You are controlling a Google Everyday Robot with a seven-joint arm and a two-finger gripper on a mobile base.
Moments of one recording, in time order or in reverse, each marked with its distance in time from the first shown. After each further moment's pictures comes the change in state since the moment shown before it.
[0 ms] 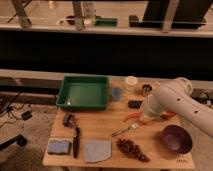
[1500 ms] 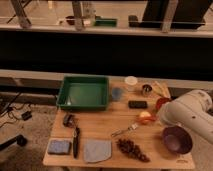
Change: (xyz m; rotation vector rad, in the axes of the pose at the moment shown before) arm 0.080 0.021 -0.015 0.133 0.126 0.295
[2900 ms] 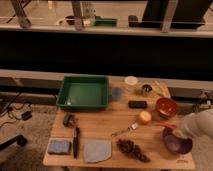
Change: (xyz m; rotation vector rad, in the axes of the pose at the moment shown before) arm 0.096 0.011 -0.001 -0.018 0.007 0.287
